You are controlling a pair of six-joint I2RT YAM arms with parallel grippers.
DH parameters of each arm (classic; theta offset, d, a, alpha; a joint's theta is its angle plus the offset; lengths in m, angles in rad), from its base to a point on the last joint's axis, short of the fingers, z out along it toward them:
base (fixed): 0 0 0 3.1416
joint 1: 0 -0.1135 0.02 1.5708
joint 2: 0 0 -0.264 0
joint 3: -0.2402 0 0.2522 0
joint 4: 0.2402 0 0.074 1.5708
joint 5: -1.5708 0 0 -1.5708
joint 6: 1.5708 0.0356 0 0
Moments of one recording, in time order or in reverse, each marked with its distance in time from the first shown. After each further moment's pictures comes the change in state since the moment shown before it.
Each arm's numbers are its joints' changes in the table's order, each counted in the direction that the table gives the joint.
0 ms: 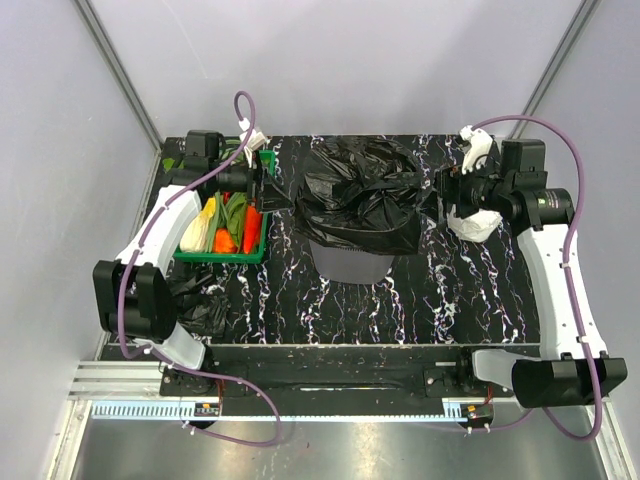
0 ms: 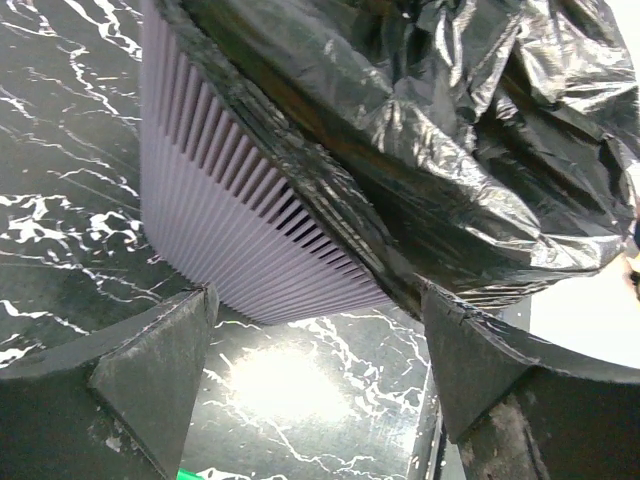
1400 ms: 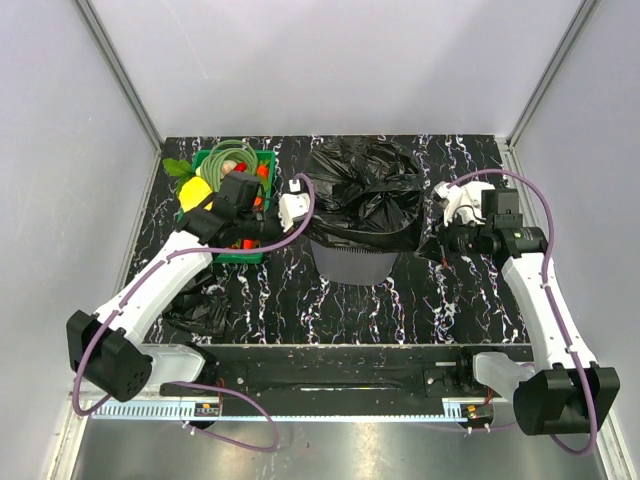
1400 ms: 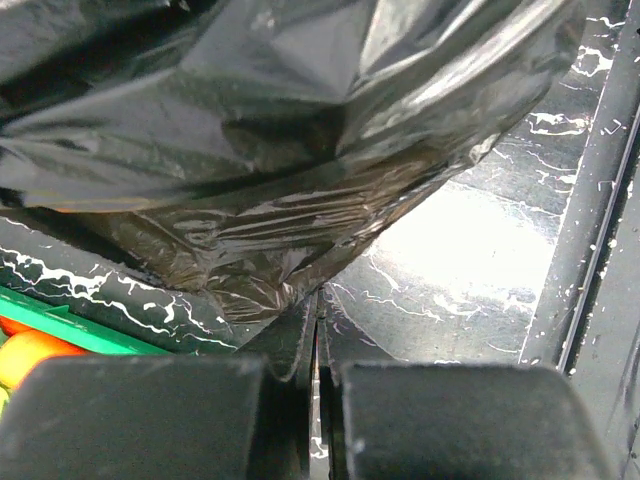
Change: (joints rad) left arm 0.355 -0.305 0.221 0.180 0.552 0.406; right arm 0.007 -0.138 0.436 -0.081 0.228 -0.241
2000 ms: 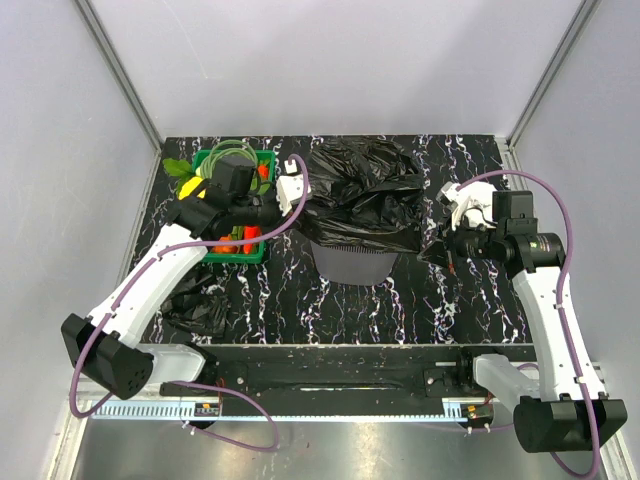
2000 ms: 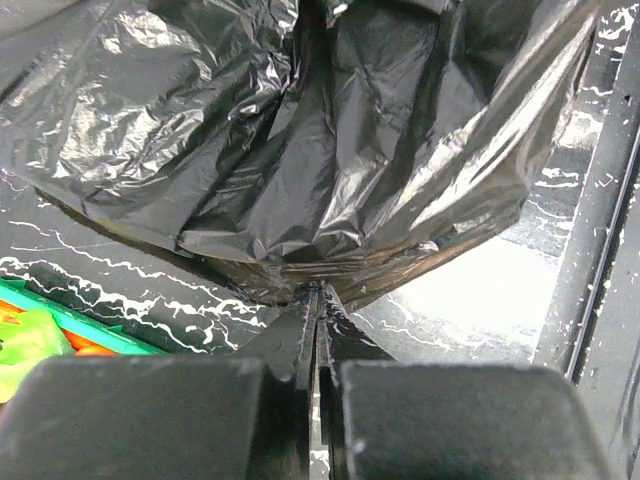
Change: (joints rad) left arm 0.000 0.017 -0.142 0.019 -0.005 -0.044; right arm 0.001 -0.084 -0.097 0.159 0.060 -0.026
